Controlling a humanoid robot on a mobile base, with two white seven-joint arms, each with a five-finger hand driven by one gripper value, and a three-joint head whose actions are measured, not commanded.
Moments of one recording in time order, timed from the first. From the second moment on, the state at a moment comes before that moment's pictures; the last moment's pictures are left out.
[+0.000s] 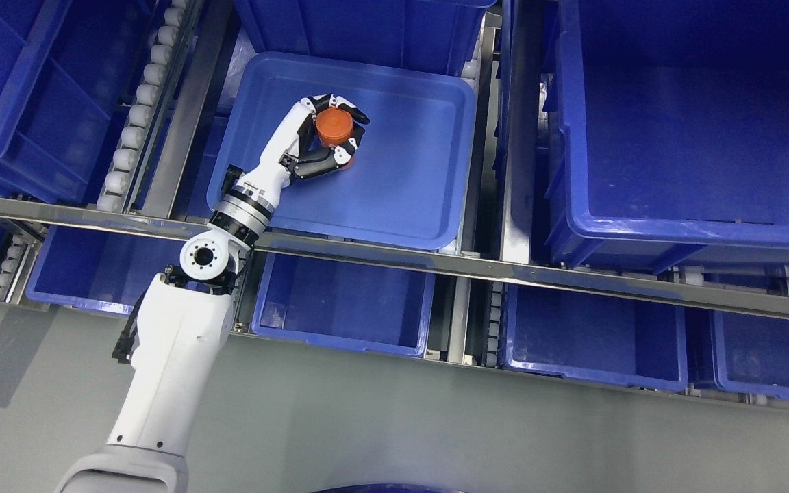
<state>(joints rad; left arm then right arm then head) -0.48 0.03 -0.11 -1.17 0.00 -0.32 -0.36 0.00 0.00 0.00 0.00 0.00 0.04 0.03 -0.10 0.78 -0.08</state>
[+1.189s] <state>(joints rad) -0.35 0.00 -0.10 -1.53 0.05 -0.57 -0.04 0.00 0.00 0.00 0.00 0.00 0.04 0.03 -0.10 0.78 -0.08</state>
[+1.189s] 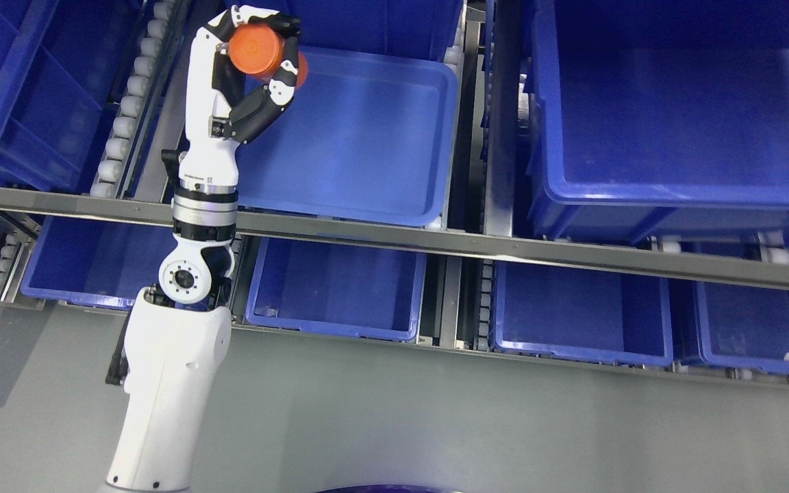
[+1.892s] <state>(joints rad) -0.22 0.00 -0.13 -1.62 0.06 -0.62 -0.04 0.00 0.00 0.00 0.00 0.00 0.04 0.03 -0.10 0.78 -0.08</state>
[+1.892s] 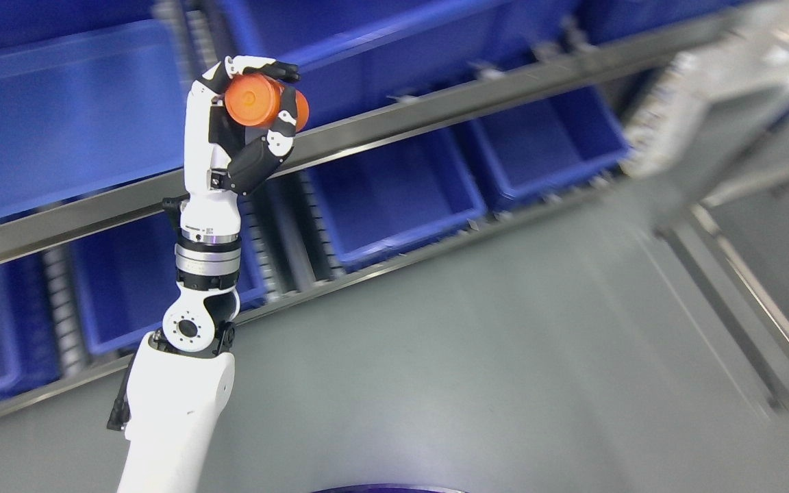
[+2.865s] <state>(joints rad) -0.22 0.00 -0.20 -1.65 0.06 -0.61 -0.06 0.00 0.00 0.00 0.00 0.00 0.04 0.04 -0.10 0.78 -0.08</state>
